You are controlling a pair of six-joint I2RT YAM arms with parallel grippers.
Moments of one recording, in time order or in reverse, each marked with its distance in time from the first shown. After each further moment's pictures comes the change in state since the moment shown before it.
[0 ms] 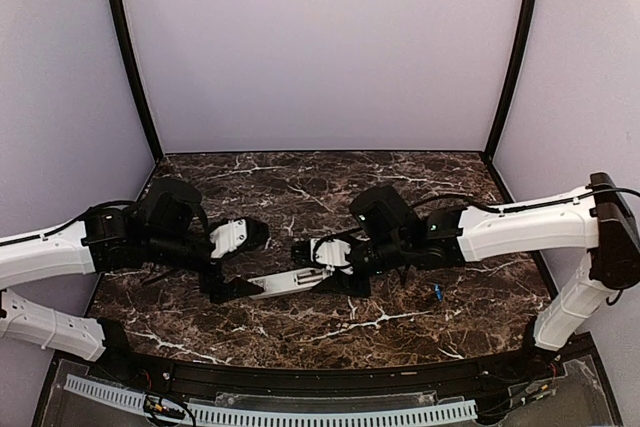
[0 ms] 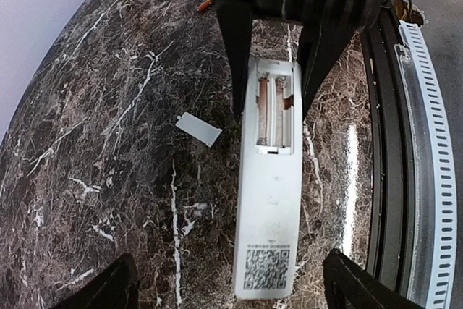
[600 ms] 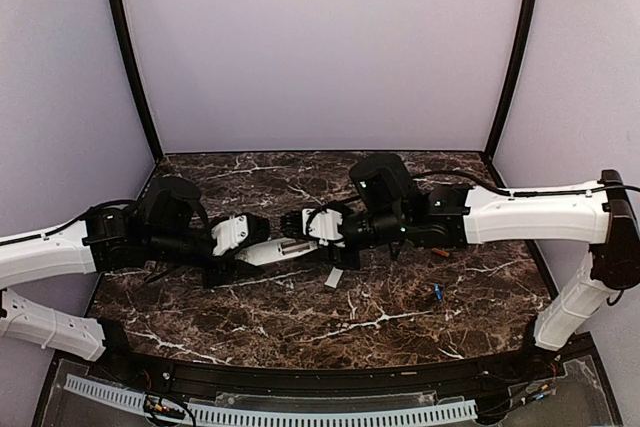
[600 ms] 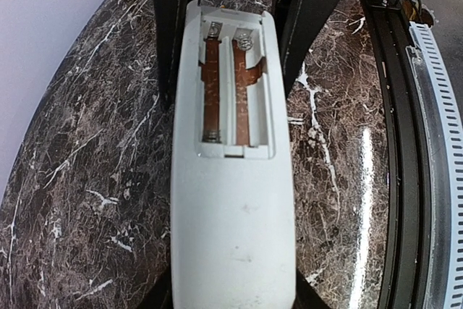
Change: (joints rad) left arm -0.001 0.001 0.000 0.056 -0.029 0.027; right arm -0.011 -0.009 0.132 0.004 0.005 -0.100
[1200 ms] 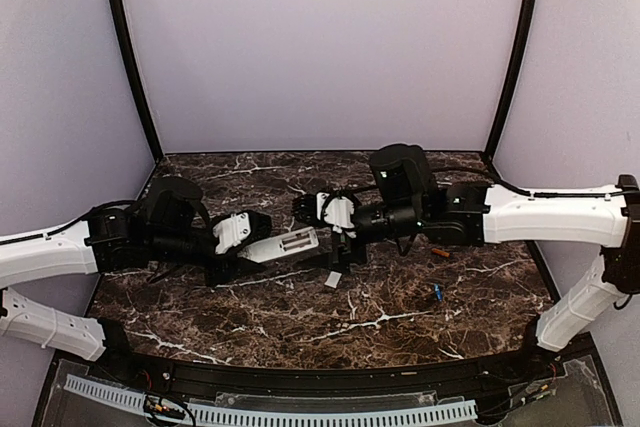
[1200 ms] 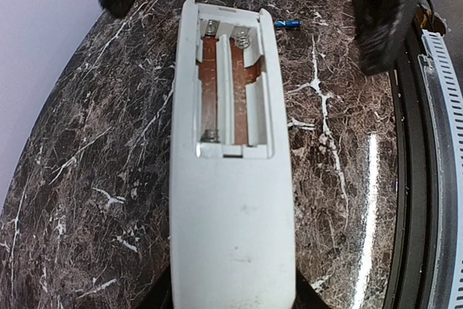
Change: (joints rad) left arm 0.000 0.014 0.000 0.028 -0.036 -0.026; right arm -0.009 -0.103 -0.051 0.064 -0.058 0.073
